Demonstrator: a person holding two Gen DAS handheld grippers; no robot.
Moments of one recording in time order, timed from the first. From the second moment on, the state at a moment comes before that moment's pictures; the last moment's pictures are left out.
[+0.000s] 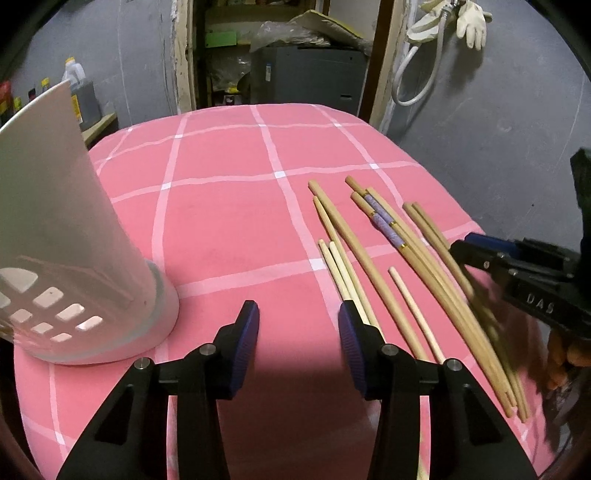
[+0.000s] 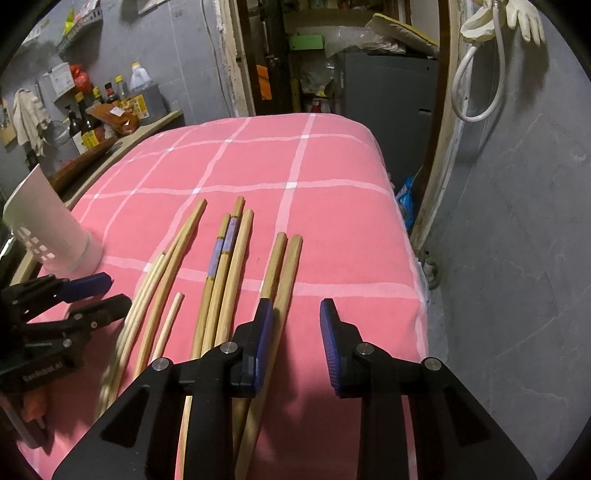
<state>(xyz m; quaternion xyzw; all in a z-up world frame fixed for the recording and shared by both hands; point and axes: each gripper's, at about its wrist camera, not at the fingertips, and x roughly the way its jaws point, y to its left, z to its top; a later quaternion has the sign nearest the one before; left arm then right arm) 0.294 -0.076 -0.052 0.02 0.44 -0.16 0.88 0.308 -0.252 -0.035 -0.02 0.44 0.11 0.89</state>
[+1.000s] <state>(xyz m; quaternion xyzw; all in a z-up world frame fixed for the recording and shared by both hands) 0.310 -0.091 -0.052 0.01 0.48 -0.16 0.86 0.308 -0.257 -0.044 -0.01 0.46 0.11 0.88</state>
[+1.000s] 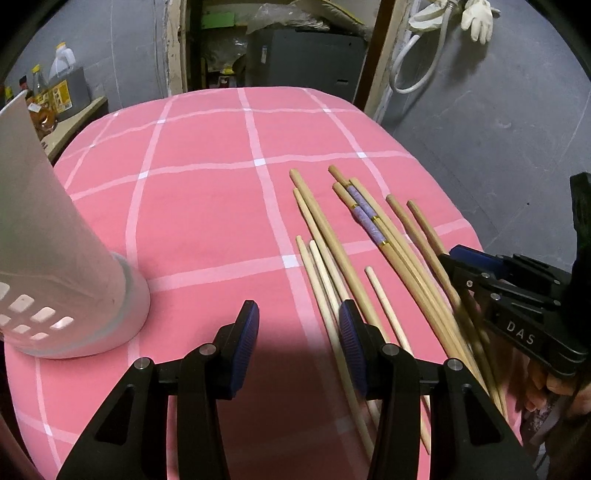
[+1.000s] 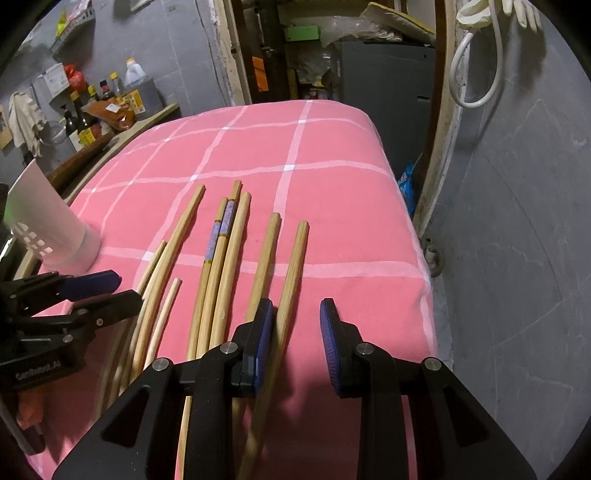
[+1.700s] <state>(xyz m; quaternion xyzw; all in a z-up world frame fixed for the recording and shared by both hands) 0.316 -0.098 -0.052 0.01 0.50 -0.16 0.85 0.330 -0.253 -0.041 0.03 0.50 0.09 0.86</state>
